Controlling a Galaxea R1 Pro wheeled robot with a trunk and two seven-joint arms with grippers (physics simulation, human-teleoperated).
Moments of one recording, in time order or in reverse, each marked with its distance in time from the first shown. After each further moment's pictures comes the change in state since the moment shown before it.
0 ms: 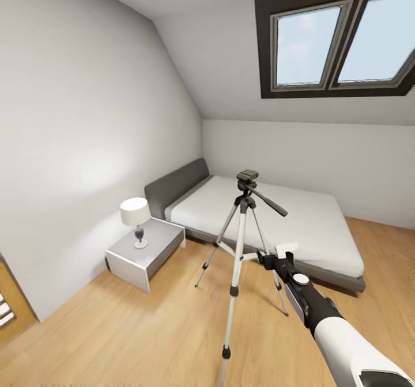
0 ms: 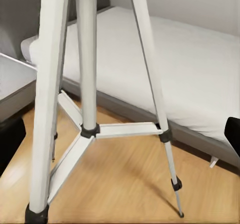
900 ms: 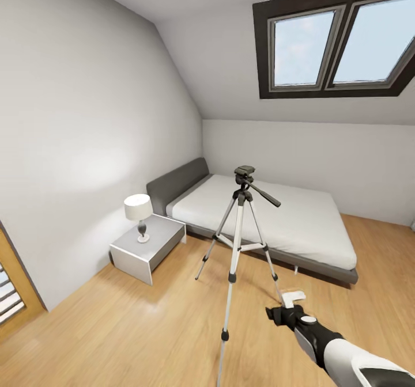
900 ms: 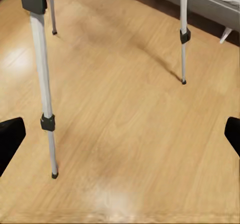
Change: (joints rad) left arm 0.000 0.003 0.000 0.000 0.000 0.000 0.000; right arm 0.000 -0.040 0.006 0.449 0.009 -0.003 0.005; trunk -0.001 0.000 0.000
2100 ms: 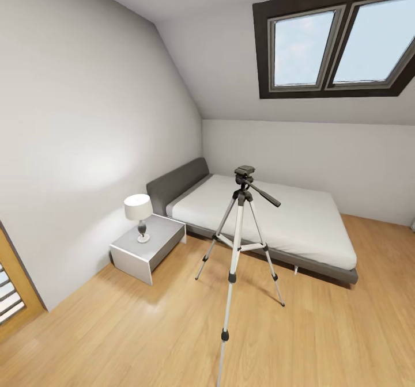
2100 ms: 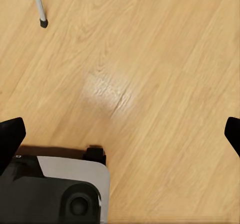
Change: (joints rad) left arm 0.000 0.001 -0.003 0.003 0.000 -0.001 -0.001; right arm 0.321 -0.044 0.004 0.110 0.001 0.010 0.003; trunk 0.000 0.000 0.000
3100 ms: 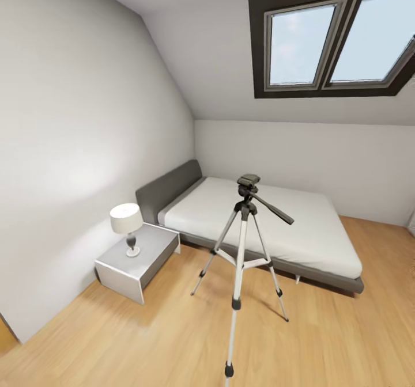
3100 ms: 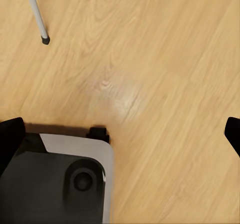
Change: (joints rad) left arm 0.000 0.000 0.003 -0.001 -0.001 0.000 -0.008; right arm 0.057 0.009 0.000 0.001 -0.002 -0.002 -0.008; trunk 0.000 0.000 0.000
